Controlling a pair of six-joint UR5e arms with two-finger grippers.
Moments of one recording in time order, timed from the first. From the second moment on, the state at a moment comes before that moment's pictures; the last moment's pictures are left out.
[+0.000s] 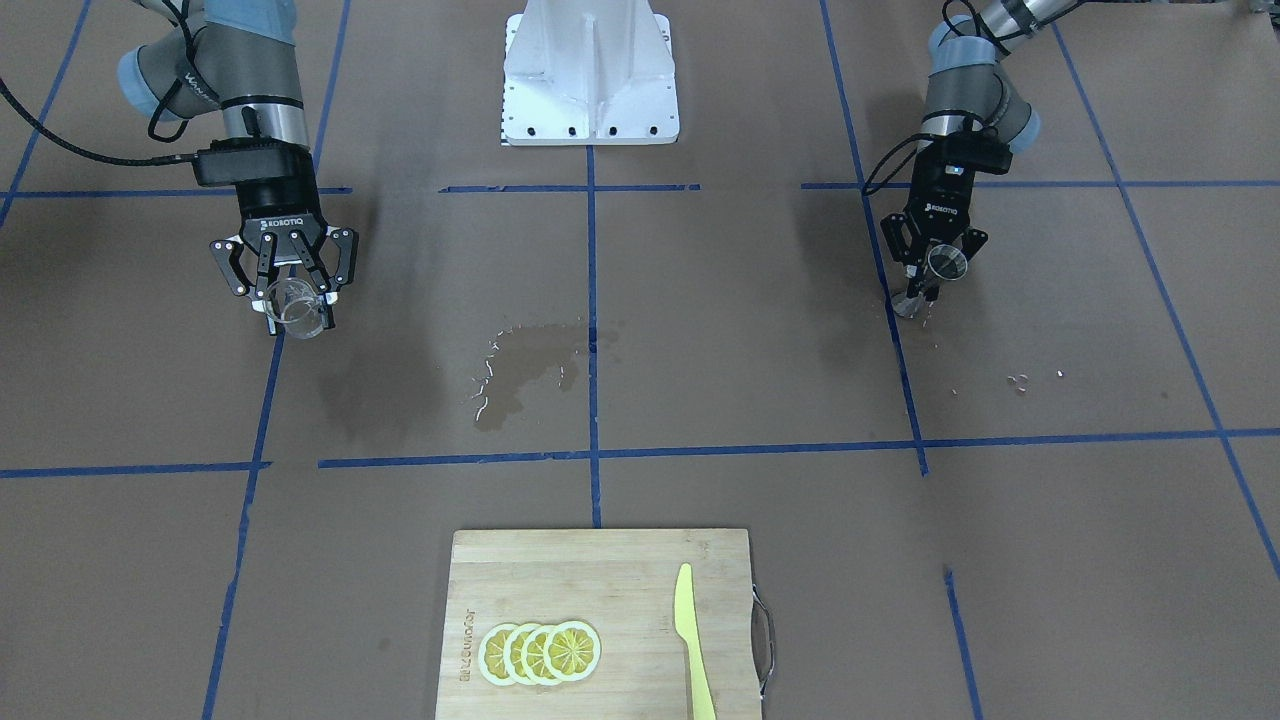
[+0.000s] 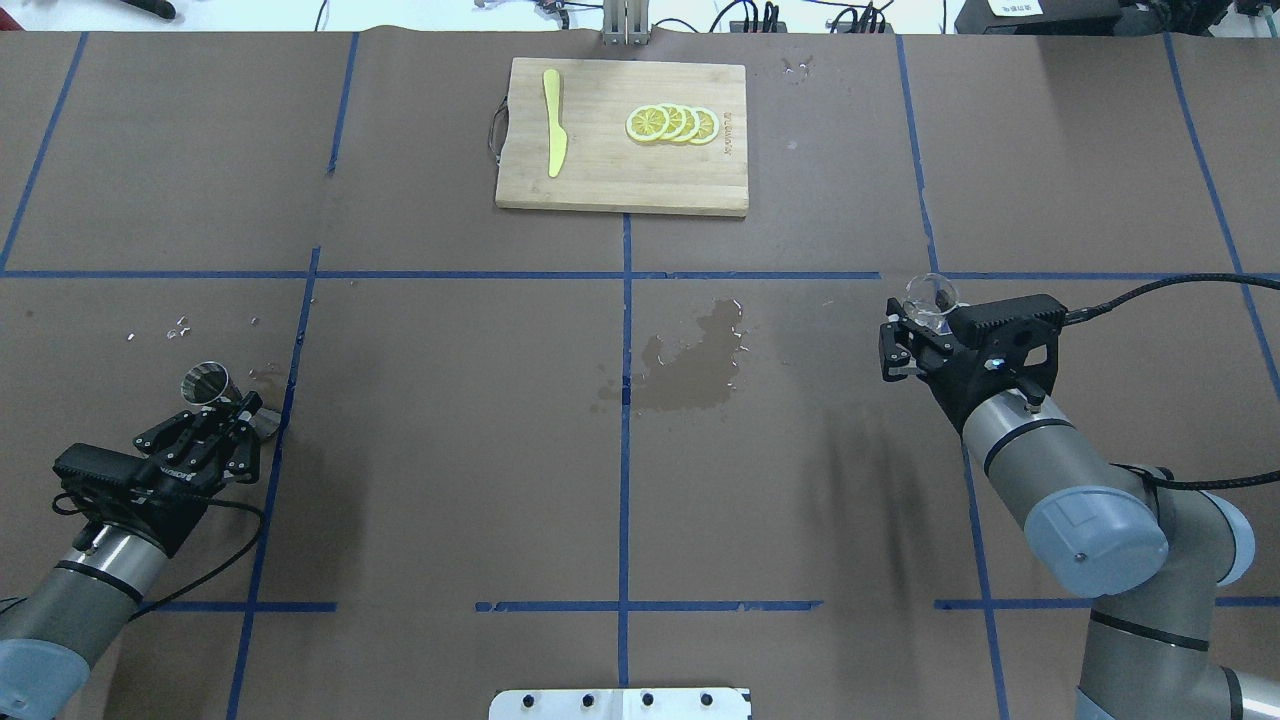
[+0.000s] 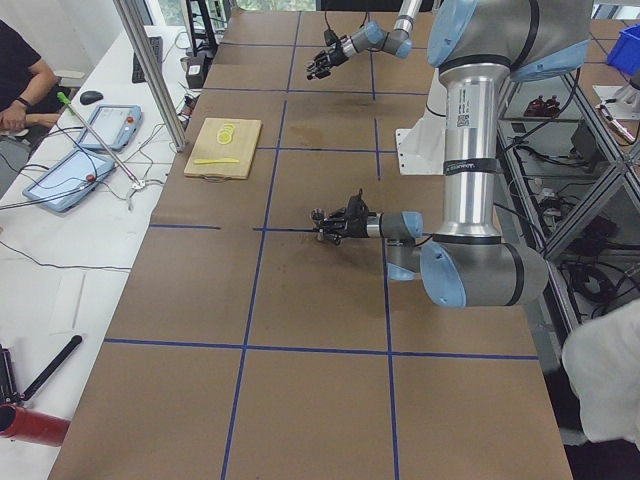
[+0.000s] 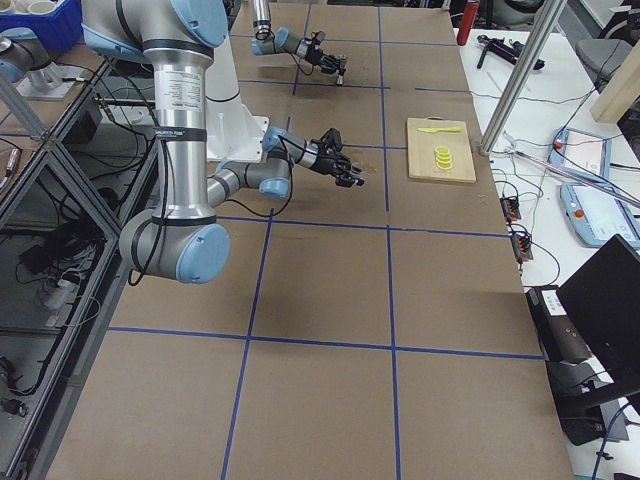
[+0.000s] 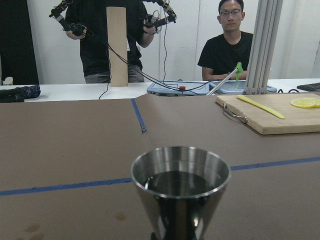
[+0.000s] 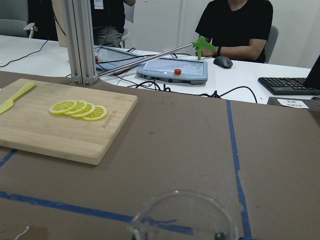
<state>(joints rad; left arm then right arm) -0.14 -1.50 -1.49 -3.12 -0.56 -0.94 0.35 -1.55 1.91 -0.79 0.86 1.03</state>
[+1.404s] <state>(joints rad) -0.14 -1.50 -1.48 -3.12 -0.53 -0.93 0.35 -1.54 1.91 -0.79 0.85 1.03</state>
